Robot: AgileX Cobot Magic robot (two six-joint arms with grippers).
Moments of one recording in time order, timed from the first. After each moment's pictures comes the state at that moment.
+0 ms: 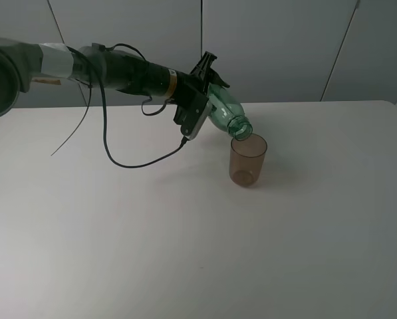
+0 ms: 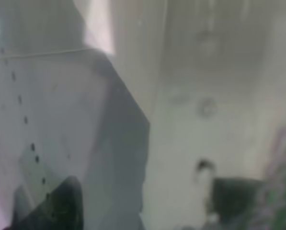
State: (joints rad) left arm -0.48 2.47 -1.90 1.69 -0.52 0.17; right arm -0.04 0.00 -0.50 0.01 1.10 0.01
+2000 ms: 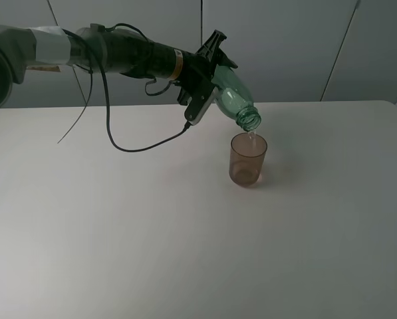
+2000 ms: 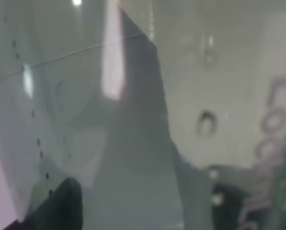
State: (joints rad) left arm -0.51 2.43 -1.96 1.76 -0.47 0.21; right arm -0.04 0.00 -0.50 0.01 1.10 0.01
